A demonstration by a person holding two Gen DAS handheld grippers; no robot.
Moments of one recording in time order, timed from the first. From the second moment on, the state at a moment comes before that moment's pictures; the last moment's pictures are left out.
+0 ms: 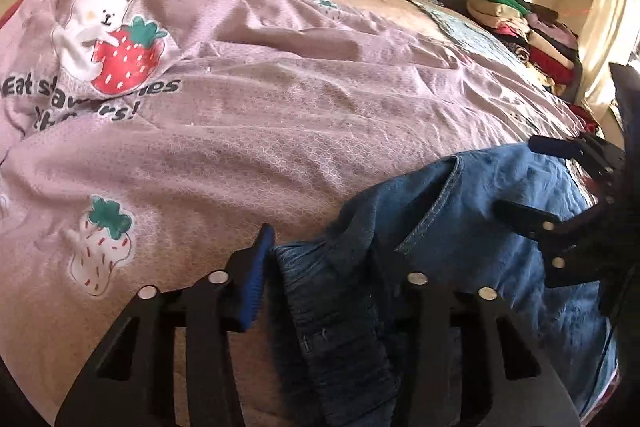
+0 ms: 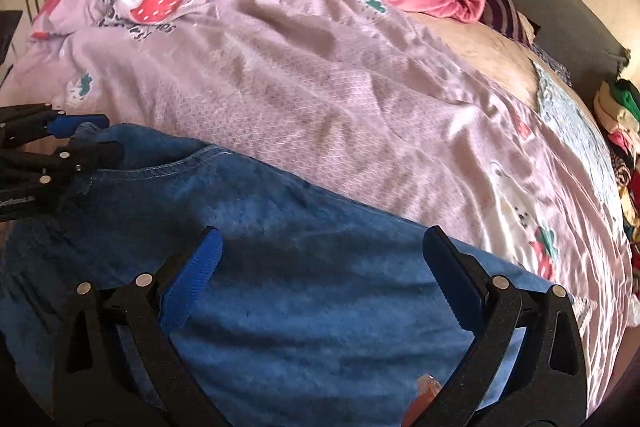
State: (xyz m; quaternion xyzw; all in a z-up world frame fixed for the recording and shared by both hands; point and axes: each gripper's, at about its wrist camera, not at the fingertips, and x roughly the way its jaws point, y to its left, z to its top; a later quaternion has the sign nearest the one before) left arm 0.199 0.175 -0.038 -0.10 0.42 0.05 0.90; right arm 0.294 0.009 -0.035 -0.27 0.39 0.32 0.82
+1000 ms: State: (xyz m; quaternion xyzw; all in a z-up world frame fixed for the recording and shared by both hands) left arm 0.118 0.123 0.020 -0.04 0.36 0.00 0.93; right arm 0.210 -0.039 0.015 -0.19 0.36 0.44 0.80
